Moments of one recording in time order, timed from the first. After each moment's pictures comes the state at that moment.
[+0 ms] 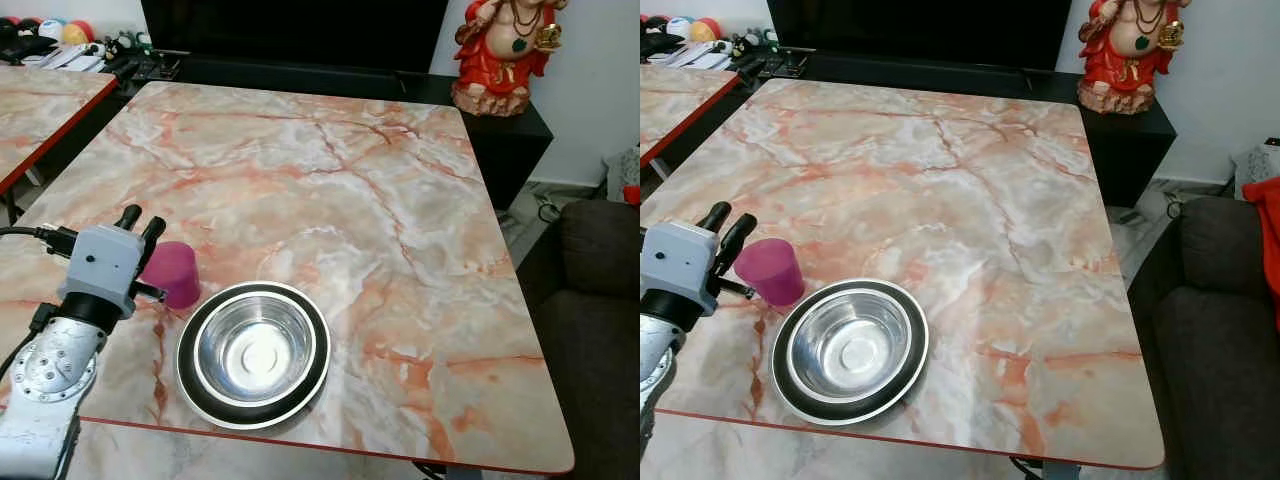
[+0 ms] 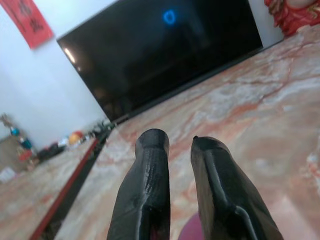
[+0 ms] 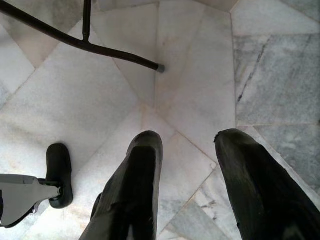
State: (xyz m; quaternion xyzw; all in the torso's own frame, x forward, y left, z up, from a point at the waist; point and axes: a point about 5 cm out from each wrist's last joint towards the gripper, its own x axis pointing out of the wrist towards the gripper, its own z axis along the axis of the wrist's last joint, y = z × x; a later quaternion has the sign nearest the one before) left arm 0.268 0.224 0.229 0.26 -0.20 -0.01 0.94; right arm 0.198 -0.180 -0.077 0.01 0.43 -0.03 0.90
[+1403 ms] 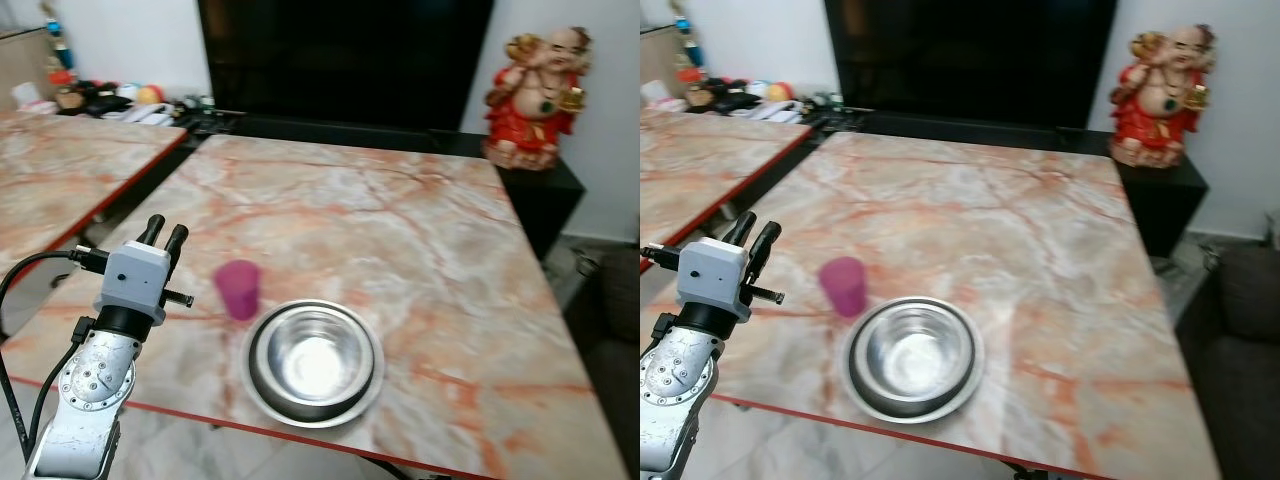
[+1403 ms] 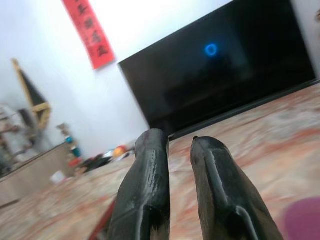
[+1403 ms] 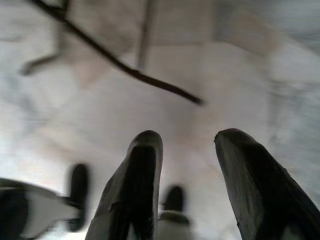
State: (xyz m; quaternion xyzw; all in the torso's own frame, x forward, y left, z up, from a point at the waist) left arm 0.277 0.218 0.203 0.22 -0.22 0.01 0.95; right arm 0.180 -0.171 -0.085 0.00 0.42 -0.02 0.91
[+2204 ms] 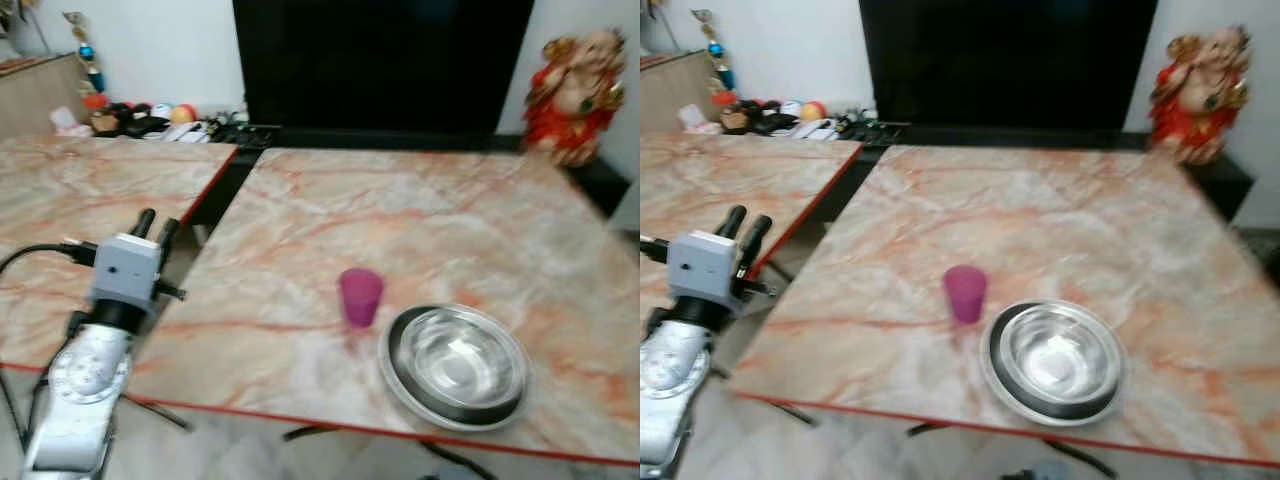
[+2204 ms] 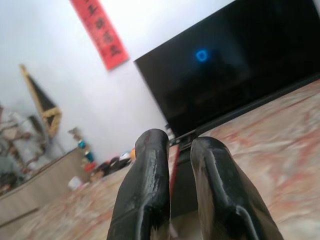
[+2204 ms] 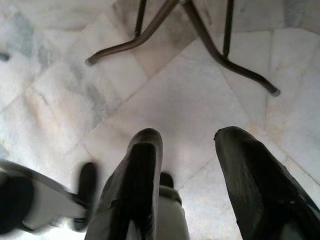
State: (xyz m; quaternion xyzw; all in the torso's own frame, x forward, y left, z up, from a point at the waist) left arm 0.282 0.212 0.209 0.21 -0.22 -0.01 0.95; right arm 0.167 -0.175 -0.090 -0.02 0.44 -0.01 0.90
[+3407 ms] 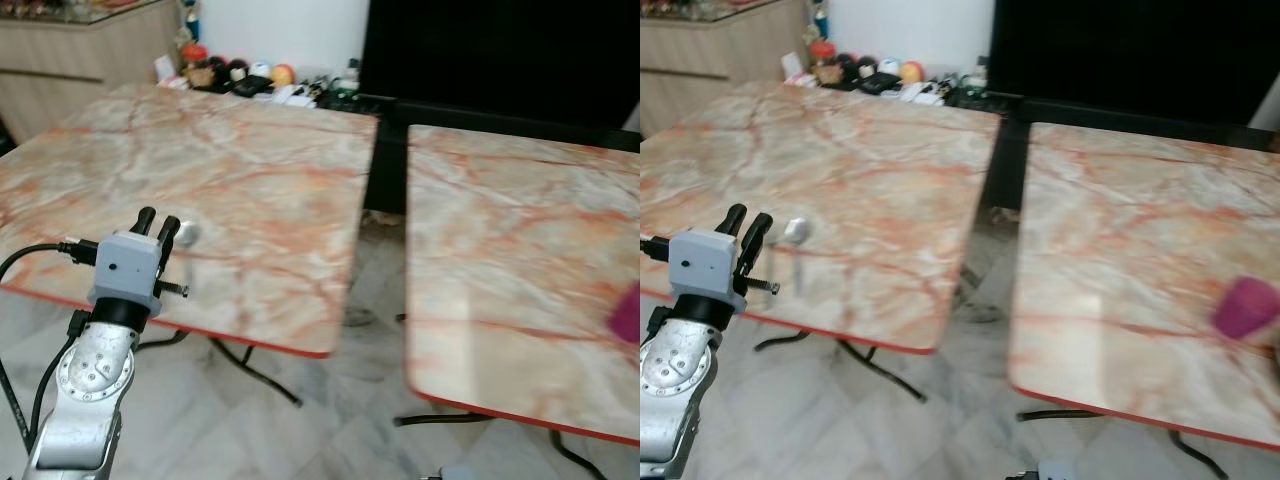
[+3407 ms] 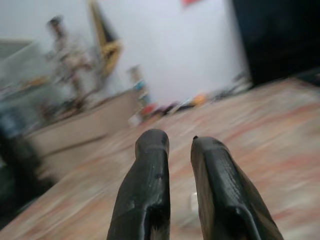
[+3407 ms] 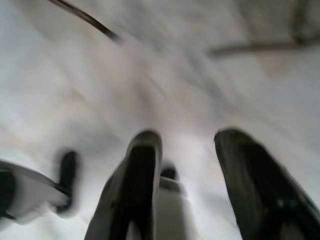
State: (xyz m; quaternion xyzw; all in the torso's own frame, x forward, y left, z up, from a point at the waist) left arm 0.279 0.228 0.208 0.21 -0.21 0.04 0.96; right arm 0.179 -0.161 -0.086 -0.01 0.43 0.02 0.90
